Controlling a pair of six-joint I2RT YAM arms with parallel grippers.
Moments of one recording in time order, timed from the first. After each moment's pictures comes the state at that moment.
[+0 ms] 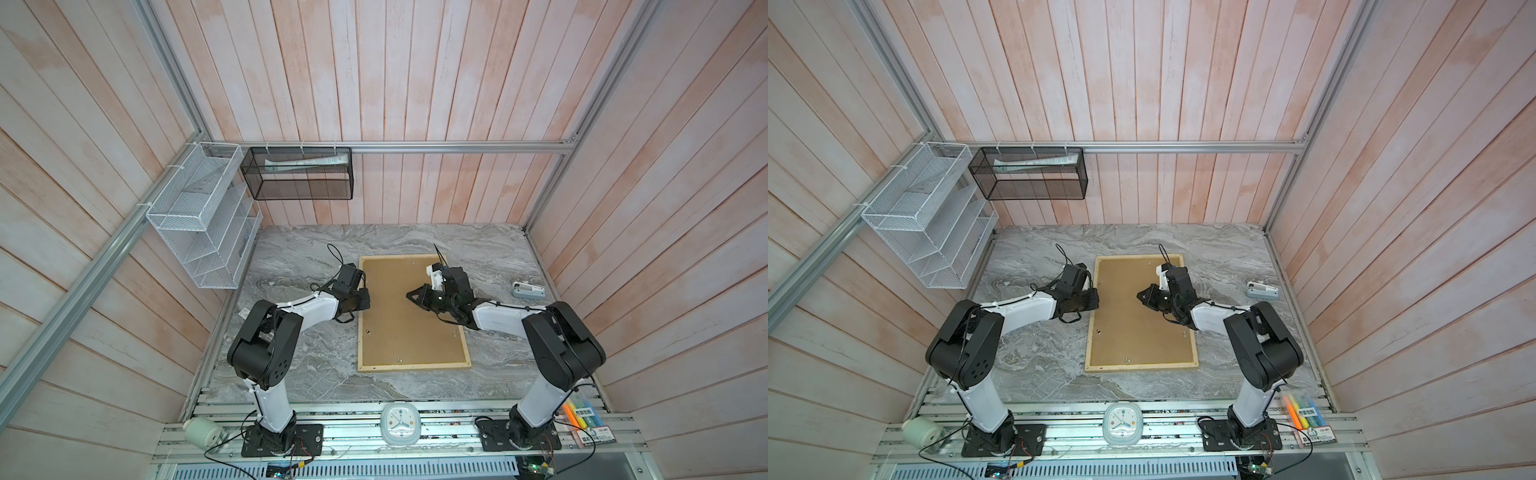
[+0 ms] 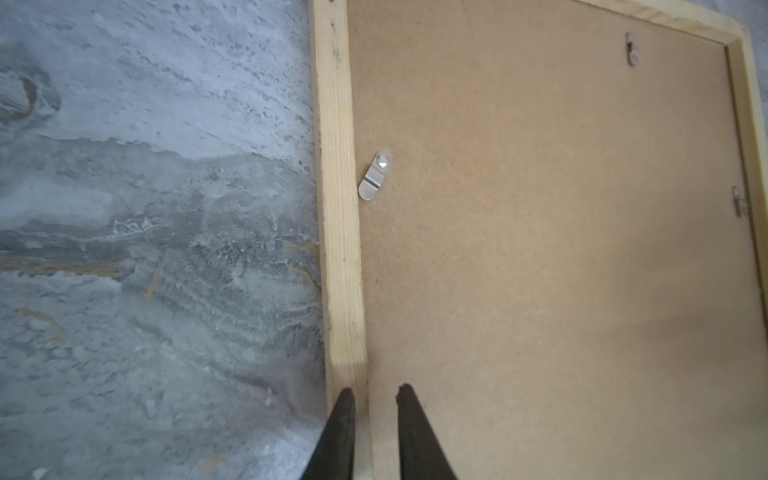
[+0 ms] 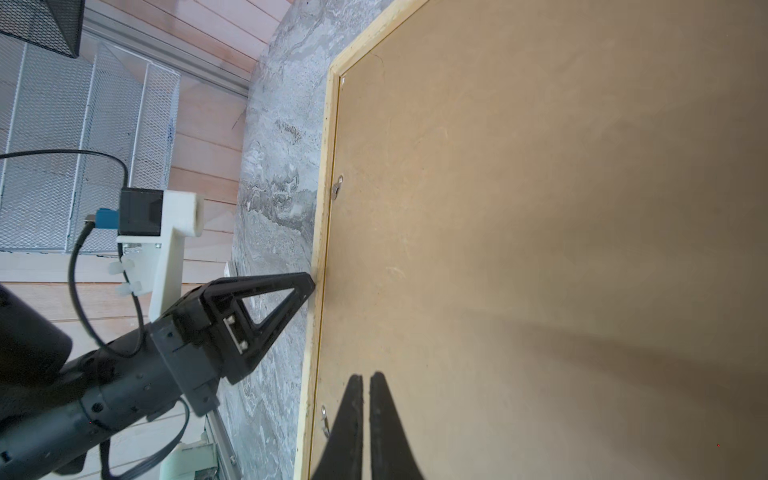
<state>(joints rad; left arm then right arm) -0.44 1.81 1.05 -0.16 0.03 -0.47 0.51 1.80 0.90 0.34 -0.45 0.88</state>
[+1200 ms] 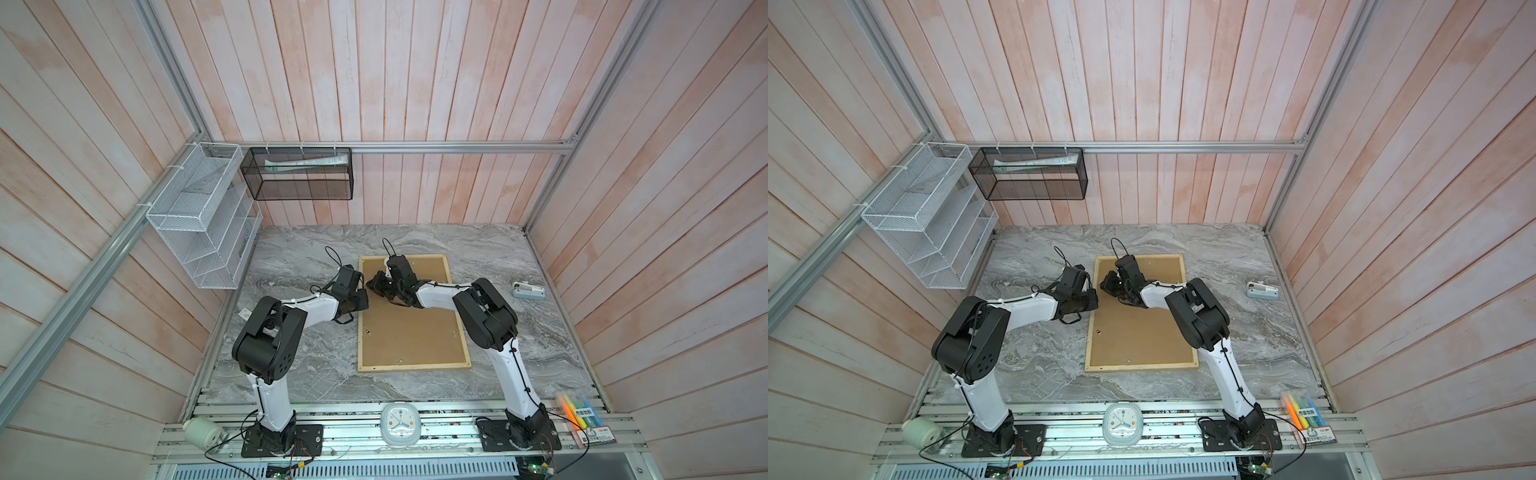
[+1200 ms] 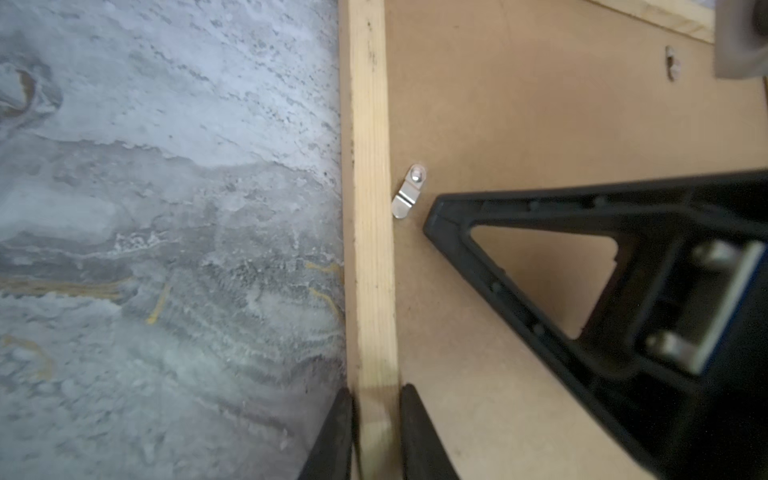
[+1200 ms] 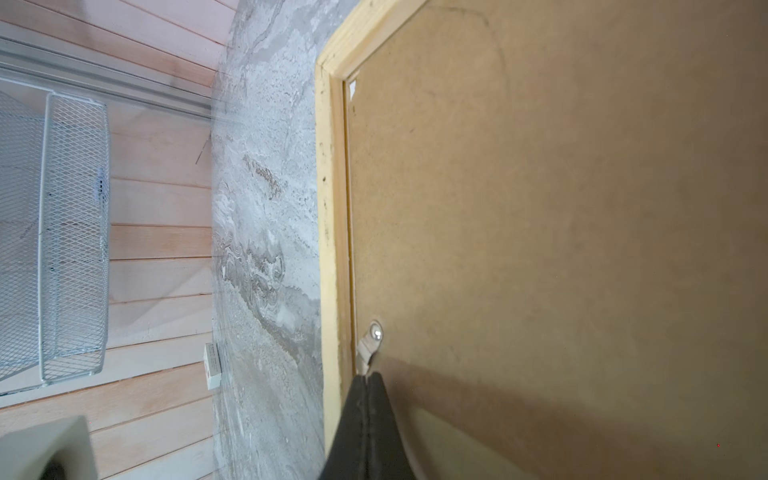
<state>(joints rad) -0.43 1.85 1.02 -0.08 0.03 -0.48 0.68 2.32 1.52 0.21 -0.28 1.05</state>
